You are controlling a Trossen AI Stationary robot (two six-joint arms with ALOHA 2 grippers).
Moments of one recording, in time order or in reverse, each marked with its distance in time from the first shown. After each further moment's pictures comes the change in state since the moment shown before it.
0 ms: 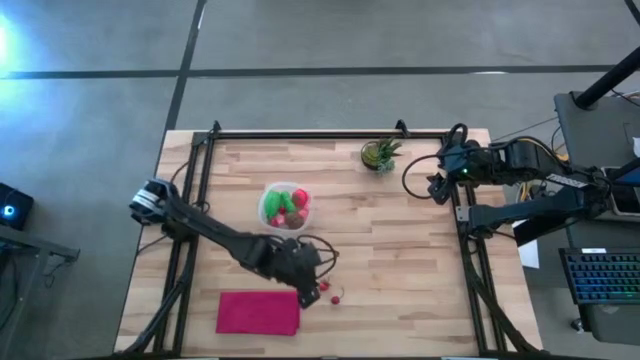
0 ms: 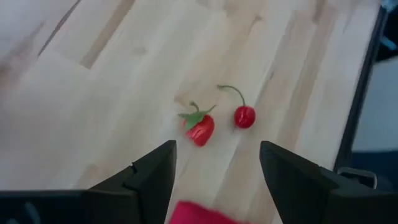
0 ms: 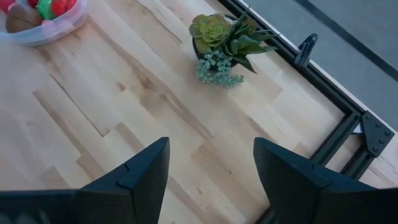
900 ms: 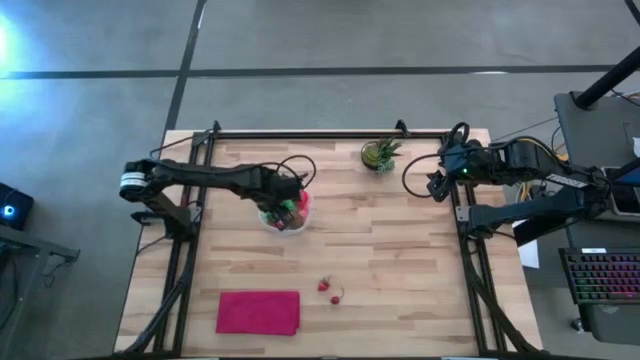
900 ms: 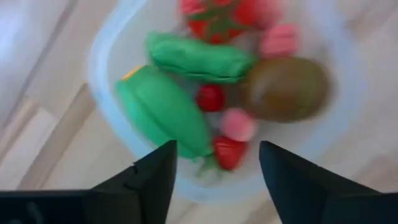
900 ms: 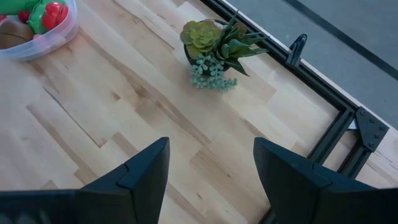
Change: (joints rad) left arm 0.534 -0.176 -0.173 -0.435 0.045 0.338; right arm 0.000 0.000 0.000 0.004 0.035 0.051
